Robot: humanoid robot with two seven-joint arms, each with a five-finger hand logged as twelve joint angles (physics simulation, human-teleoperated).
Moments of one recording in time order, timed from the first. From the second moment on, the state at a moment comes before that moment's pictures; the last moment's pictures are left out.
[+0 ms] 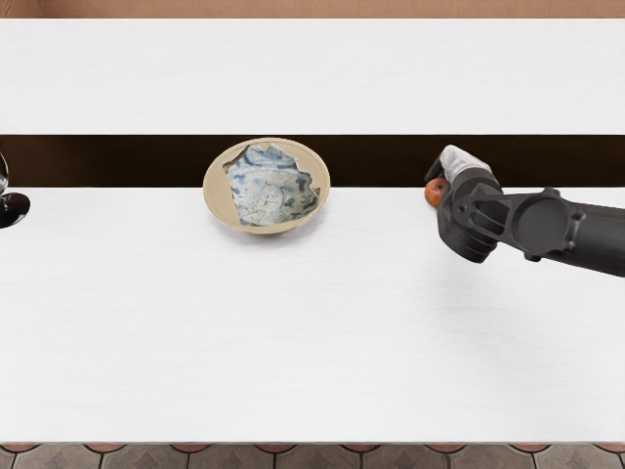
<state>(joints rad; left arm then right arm) -0.04 0.00 -0.25 -0.11 -0.25 0.03 0.13 1.29 -0.21 -0.31 0.94 -0.64 -0.46 -0.61</state>
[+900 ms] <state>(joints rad) -0.04 0.00 -0.25 -0.11 -0.25 0.03 0.13 1.46 -0.30 -0.28 1.22 -0.61 -0.48 -0.61</state>
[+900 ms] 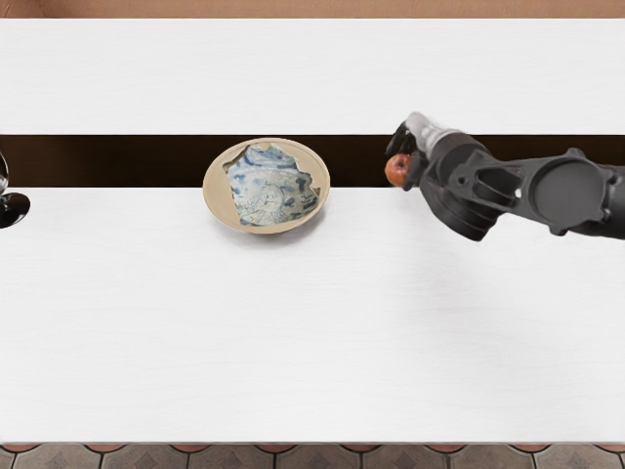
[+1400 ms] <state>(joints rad) -0.04 0.00 -0.25 -0.11 -0.25 0.03 0.13 1.62 -0.15 -0.29 1.19 -0.51 -0.48 -0.61</state>
